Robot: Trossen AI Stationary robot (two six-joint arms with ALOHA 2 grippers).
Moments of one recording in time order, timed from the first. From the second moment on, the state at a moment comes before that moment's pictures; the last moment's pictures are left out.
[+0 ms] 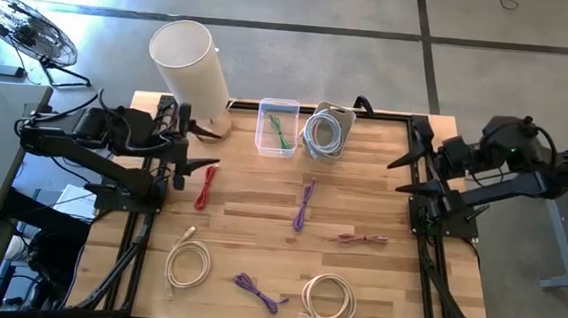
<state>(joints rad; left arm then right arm) -0.16 0.89 1.29 -0.76 -0.36 0.47 0.13 0.82 1.34 -0.61 -0.16 0.00</state>
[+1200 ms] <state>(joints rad) -0.16 0.70 1.29 -0.98 -0.23 0.37 0.36 1.05 1.34 -0.85 0.31 0.21</state>
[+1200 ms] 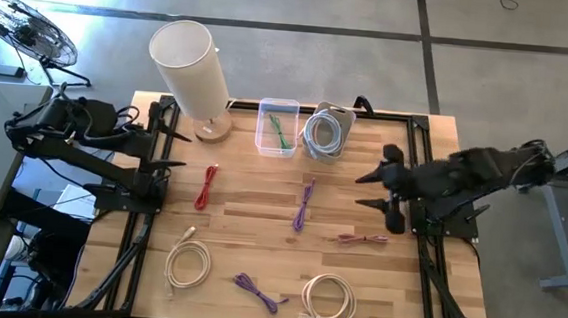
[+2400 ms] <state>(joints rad) -0.16 0.80 1.29 -1.00 -0.23 0.31 0.35 1.21 0.73 -0.84 -0.09 0.58</state>
